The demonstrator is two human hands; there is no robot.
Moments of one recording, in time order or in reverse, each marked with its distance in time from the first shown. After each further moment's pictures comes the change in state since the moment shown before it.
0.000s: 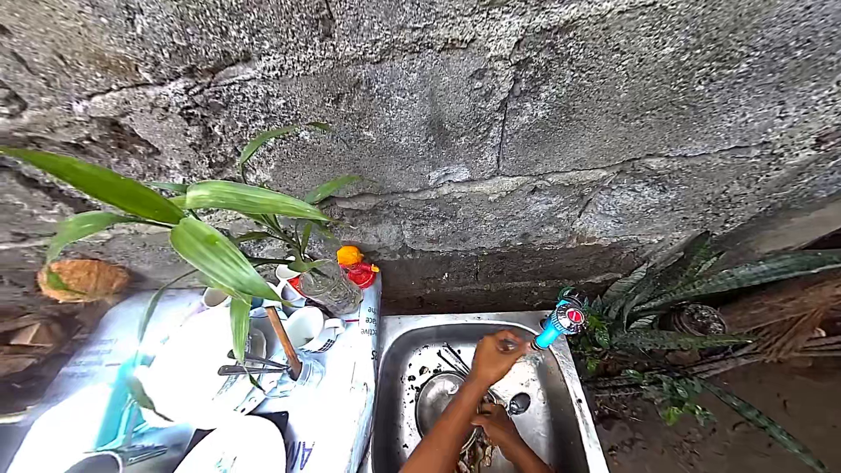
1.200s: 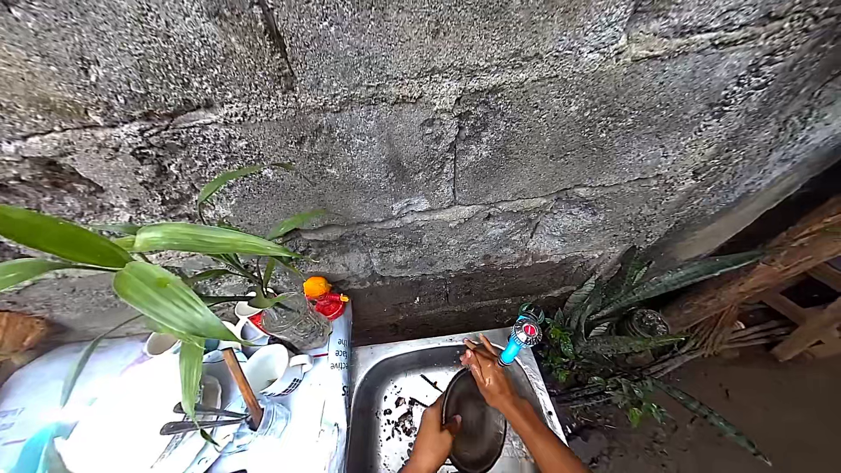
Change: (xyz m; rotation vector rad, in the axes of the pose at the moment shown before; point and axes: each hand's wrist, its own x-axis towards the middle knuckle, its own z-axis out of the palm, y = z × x) left_hand -0.094 -0.039 -0.023 -0.193 0.022 -0.046; right_hand -0.005 -0.104 -0.081 -0.449 0.444 -1.105
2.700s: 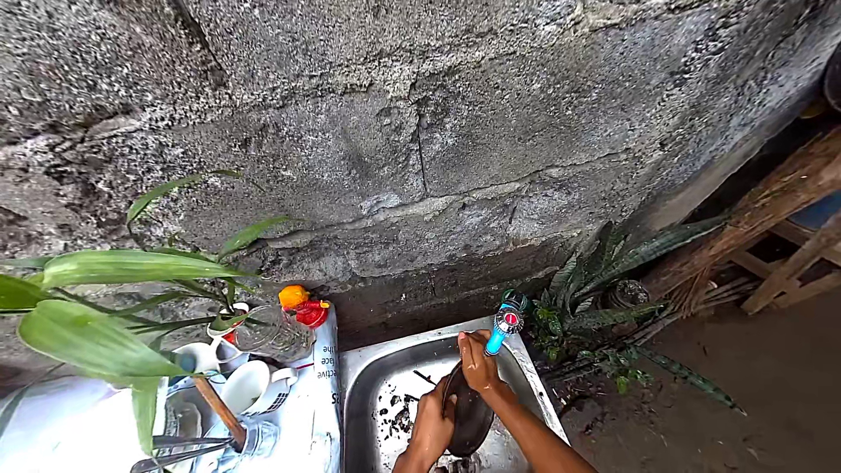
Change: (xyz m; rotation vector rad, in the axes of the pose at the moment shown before) left_hand 0.010 0.030 0.000 0.417 -0.029 0.134; right_hand 0.015 -0.023 0.006 -0.085 0.359 0.148
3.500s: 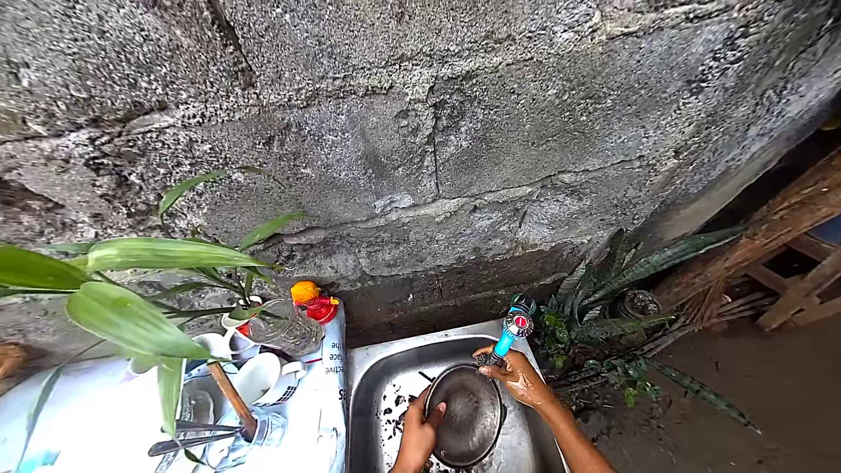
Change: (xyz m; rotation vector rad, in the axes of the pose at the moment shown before) left_hand -0.021 -0.039 -0.001 -0.510 0.184 -0.082; right_hand 0.001 0.044 -0.076 0.411 -0.519 0.217
